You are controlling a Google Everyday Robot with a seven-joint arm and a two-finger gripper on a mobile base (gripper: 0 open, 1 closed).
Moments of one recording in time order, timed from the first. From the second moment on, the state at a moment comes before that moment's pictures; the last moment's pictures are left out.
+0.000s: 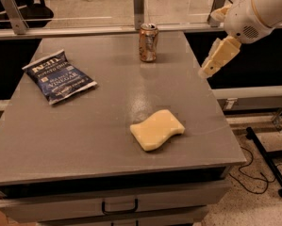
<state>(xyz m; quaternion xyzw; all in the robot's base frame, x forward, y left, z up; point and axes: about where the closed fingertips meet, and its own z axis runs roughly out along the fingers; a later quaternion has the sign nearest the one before) 0.607 -0.177 0.966 -0.59 0.73 0.02 0.36</state>
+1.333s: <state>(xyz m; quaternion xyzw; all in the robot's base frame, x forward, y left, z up) 0.706 -0.156 0.936 -0.49 0.71 0.14 0.48</state>
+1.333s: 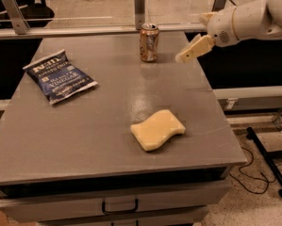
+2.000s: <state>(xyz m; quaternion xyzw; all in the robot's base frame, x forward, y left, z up) 0.750 -0.089 0.912 -0.50 0.67 0.23 0.50</state>
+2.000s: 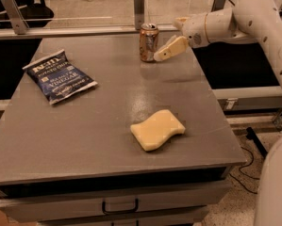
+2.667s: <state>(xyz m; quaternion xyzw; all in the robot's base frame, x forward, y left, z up) 0.757 -0.047 0.893 -0.50 0.65 0.30 0.49</state>
